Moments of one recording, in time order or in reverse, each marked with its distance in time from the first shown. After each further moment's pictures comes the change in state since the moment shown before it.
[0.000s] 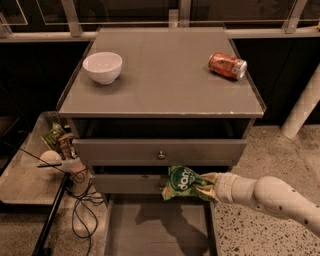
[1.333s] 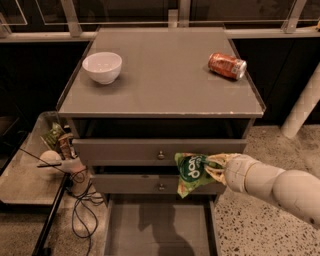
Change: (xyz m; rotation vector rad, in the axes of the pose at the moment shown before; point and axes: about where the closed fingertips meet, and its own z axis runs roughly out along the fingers) arm -0.108 -0.040 -0.106 0.191 0.067 -0.265
